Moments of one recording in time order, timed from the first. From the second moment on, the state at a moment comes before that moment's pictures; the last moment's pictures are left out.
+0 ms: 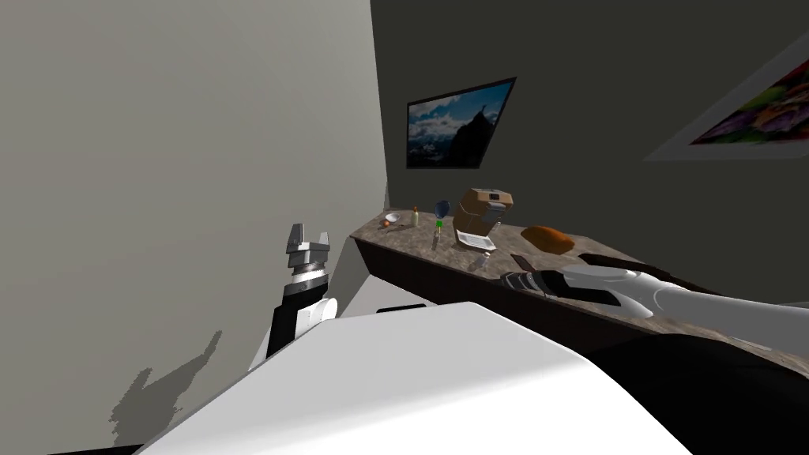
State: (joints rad) left arm 0.50 0.03 0.06 -2.31 0.10 -0.38 0.00; right arm 0.44 -1.66 0.46 -1.38 0.40 -0.55 -0.21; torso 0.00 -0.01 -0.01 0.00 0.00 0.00
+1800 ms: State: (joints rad) left arm 0.50 0.03 0.06 -2.31 0.10 -0.38 0.00; right arm 0.43 -1.77 0.50 -1.35 0.42 -0.55 -0.21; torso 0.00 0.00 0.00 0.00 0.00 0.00
